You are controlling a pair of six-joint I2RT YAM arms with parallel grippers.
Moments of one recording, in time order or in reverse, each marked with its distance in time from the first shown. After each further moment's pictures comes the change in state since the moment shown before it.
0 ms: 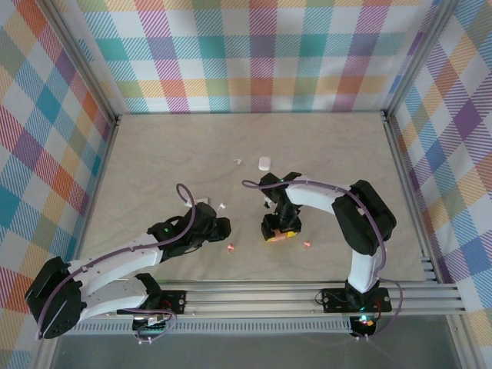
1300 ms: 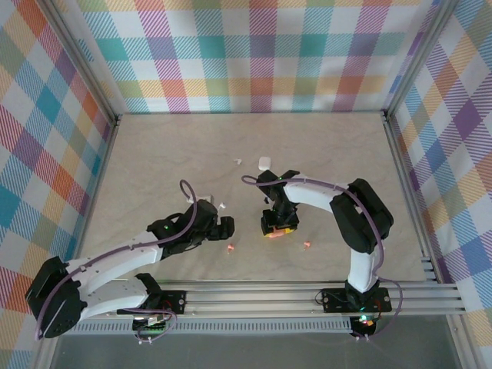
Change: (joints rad) left arm 0.000 -0.015 0.028 -0.034 -0.005 0.098; right arm 0.011 0.026 0.037 0.016 0.055 0.075
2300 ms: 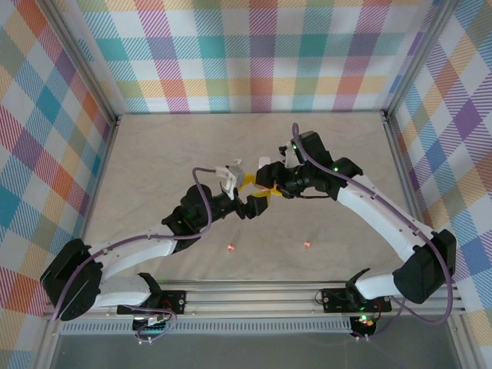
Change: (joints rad) left arm -0.002 0.202 0.045 1.025 0.365 0.448; right arm -0.109 -0.512 0.068 0.245 -0.331 0.390
